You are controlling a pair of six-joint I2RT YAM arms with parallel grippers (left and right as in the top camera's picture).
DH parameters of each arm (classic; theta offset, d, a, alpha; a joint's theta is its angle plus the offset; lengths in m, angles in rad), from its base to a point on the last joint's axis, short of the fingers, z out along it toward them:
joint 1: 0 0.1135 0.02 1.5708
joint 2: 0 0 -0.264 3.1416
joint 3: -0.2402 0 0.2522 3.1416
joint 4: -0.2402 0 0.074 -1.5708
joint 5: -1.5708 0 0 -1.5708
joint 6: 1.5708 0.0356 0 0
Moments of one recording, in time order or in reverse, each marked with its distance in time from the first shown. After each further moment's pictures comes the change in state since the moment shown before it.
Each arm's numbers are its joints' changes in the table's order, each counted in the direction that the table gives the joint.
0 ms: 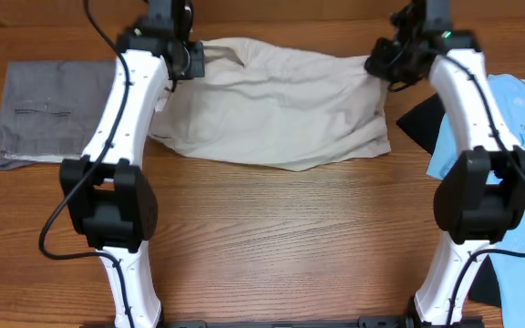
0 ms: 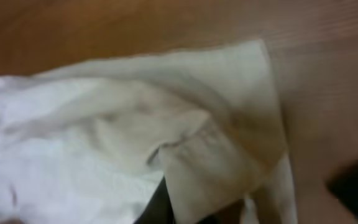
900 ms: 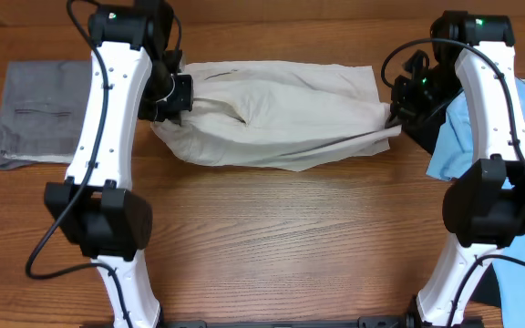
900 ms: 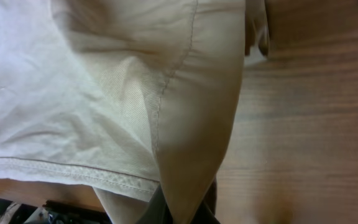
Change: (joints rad) left arm 0.014 0.087 -0.094 -0.630 -0.125 0.011; right arm -0.051 0.046 -0.012 -0.590 0.036 -0.124
